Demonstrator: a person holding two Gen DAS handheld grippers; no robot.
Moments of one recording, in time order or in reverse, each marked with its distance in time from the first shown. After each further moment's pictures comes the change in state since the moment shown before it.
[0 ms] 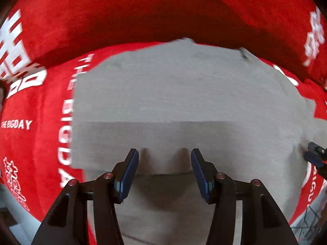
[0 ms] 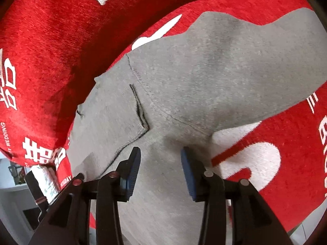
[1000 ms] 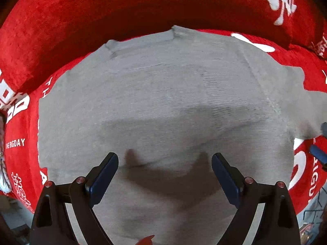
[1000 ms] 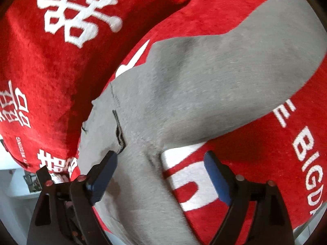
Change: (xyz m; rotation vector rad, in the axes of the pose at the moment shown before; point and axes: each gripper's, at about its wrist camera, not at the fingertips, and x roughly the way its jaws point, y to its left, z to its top) left arm 0.005 -0.148 0.004 0.148 0.055 0.066; right arm -0.034 -0.065 0.021 0.082 -0.043 0.102
